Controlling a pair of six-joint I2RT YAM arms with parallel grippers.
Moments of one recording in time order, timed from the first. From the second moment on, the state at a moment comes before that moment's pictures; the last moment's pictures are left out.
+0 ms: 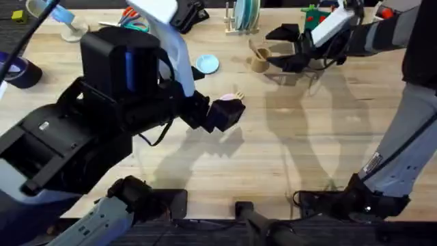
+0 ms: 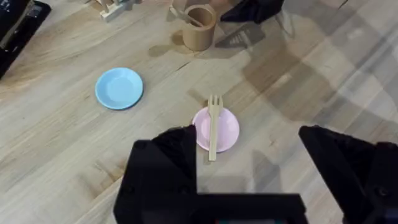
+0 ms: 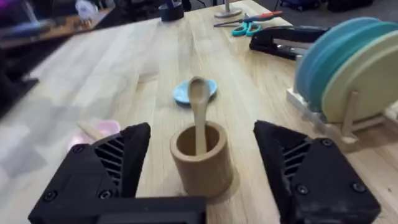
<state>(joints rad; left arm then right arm) -0.51 0.79 0.69 -0.50 0.22 0.04 -0.11 2.30 1.37 0.00 -1.56 -0.77</state>
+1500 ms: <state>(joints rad) -0.51 0.79 0.69 -0.50 0.22 0.04 -0.06 1.62 1.51 -1.28 -0.71 -0.59</state>
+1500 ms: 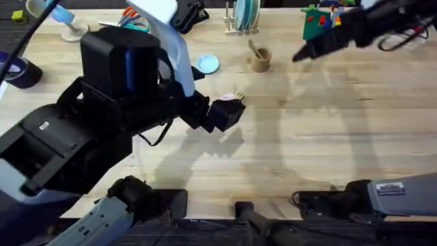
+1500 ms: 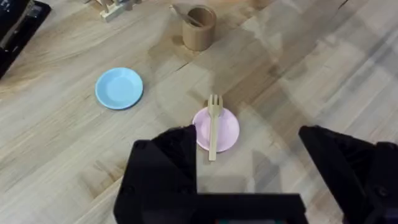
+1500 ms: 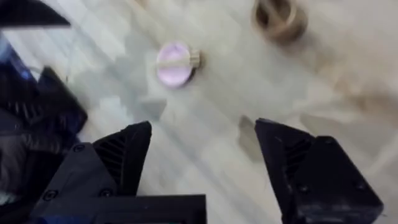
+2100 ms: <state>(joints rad) -0.51 0.79 0.69 -0.56 0.22 0.04 -0.06 1.34 1.51 -1.59 -0.41 -0.51</state>
